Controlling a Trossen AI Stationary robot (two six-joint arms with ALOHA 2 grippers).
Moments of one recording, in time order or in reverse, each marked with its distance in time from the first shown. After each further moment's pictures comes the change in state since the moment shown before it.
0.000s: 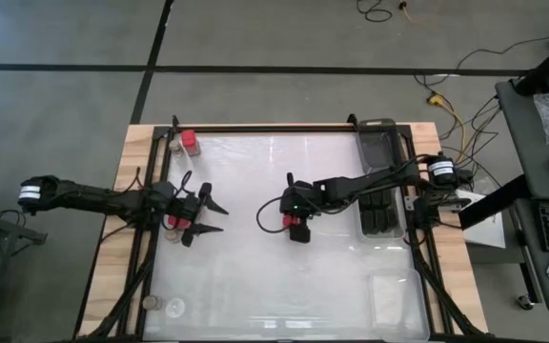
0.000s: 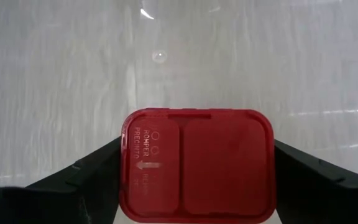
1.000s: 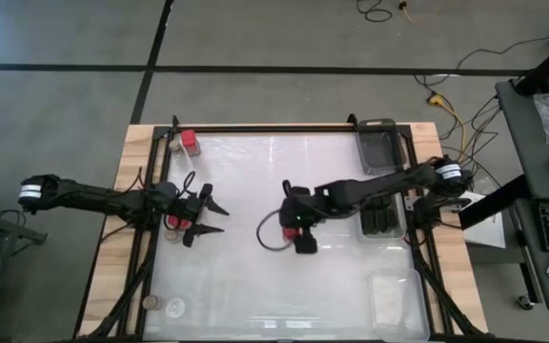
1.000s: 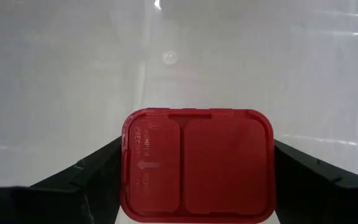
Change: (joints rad) left arm 0.000 0.032 0.000 -0.003 -0.001 -0.010; right arm 0.119 -0.053 0.225 -0.267 0.002 -0.070
